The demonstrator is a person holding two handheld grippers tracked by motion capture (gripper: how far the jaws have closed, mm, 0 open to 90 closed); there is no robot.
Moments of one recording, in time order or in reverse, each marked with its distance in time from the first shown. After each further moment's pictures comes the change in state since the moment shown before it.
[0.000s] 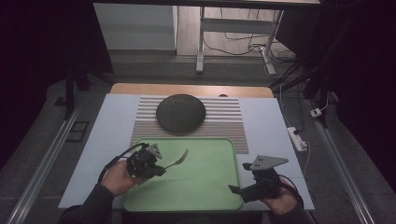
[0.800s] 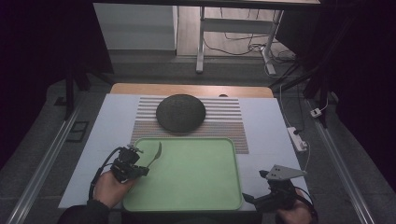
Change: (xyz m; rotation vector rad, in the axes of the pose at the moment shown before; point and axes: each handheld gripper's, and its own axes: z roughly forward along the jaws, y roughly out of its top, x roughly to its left) left arm 0.014 -0.043 -0.003 -0.019 0.097 -0.500; right arm 0.001 -0.032 -0.030 -0.010 -0.079 0.065
